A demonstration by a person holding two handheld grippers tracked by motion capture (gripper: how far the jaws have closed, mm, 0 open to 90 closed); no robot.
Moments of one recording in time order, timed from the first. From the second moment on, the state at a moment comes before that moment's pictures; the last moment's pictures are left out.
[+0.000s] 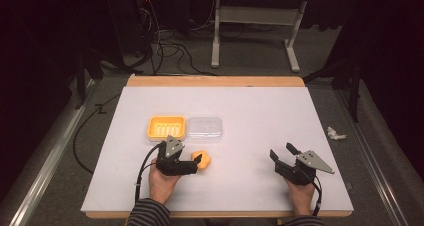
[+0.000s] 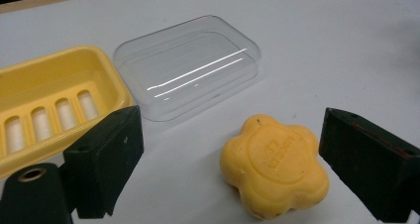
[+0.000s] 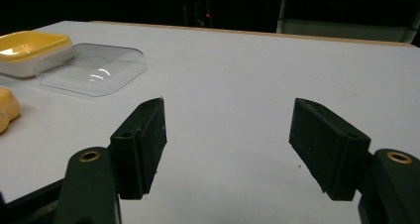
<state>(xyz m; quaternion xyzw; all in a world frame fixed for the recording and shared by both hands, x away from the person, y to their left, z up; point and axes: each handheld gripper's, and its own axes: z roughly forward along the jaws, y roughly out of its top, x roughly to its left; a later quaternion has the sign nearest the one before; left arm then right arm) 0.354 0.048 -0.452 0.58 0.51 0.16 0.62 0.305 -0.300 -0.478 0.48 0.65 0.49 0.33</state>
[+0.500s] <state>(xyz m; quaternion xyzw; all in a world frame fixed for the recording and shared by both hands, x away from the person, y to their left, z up) 0.355 0.029 -0.463 0.62 0.50 0.15 0.58 0.305 -0.300 -0.478 0.48 0.65 0.49 0.33</state>
